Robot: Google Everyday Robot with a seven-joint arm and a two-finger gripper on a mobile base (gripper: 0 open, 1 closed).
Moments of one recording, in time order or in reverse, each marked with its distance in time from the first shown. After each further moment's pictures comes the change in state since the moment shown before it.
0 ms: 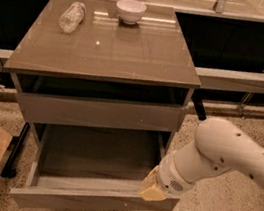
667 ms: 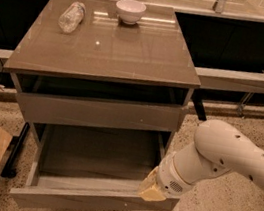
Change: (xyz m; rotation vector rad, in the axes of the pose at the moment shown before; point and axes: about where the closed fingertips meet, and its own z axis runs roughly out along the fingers) arm 0.003 0.000 0.006 0.003 0.002 0.009
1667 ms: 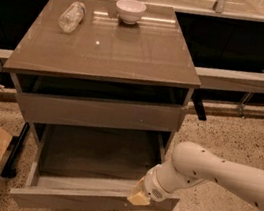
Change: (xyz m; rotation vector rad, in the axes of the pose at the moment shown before) arm 0.033 -0.047 0.109 -0.011 -0.022 0.059
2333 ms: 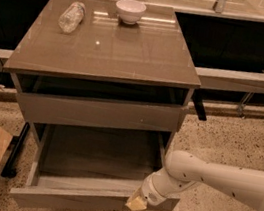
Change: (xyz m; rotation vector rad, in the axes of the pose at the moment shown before) arm 0.040 -0.031 0.069 -0.068 0.021 0.077
